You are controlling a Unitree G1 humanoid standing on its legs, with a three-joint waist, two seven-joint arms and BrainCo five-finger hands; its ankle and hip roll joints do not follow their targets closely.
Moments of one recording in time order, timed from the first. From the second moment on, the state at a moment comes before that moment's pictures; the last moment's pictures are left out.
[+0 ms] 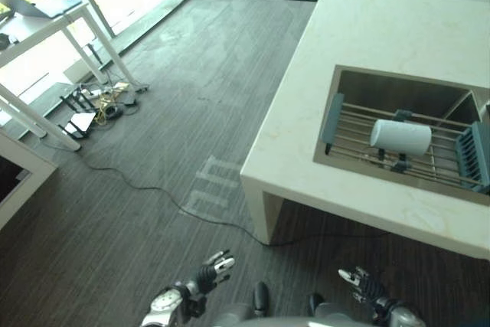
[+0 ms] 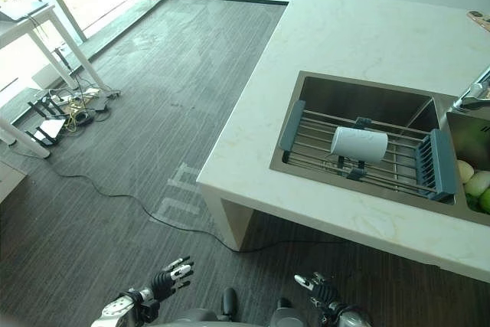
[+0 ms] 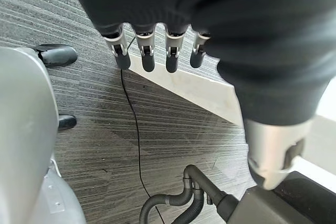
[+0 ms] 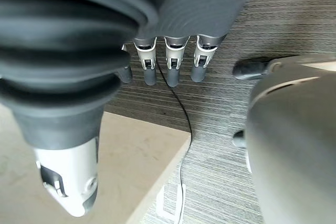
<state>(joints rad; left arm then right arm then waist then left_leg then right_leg) -0.01 0.27 -0.28 1.07 -0.49 -0.22 -0.52 -0.03 -0.28 0.14 1.22 0.48 -0.21 0.31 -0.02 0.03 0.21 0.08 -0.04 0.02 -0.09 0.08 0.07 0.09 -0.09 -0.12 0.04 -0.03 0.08</state>
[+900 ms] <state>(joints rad) 0.01 0.21 -0.18 1.18 -0.48 -0.23 -0.39 -0.05 -0.35 0.13 1.29 0.41 -0.19 0.26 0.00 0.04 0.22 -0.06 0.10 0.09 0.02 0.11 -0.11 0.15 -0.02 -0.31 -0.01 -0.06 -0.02</state>
